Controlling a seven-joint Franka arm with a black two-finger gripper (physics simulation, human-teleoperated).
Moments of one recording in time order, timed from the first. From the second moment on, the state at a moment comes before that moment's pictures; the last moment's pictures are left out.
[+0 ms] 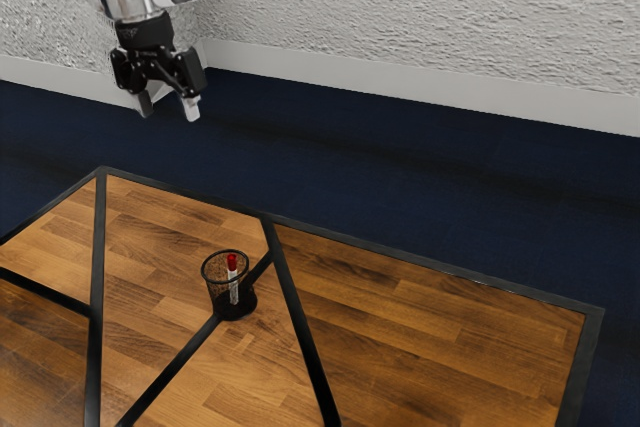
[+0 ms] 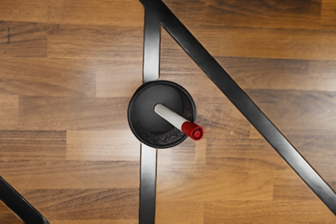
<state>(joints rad) 0.04 0.02 0.02 -1.54 -0.09 1.48 0.02</state>
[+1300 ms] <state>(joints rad) -0.09 0.61 0.06 -1.36 -0.08 1.26 -0.15</state>
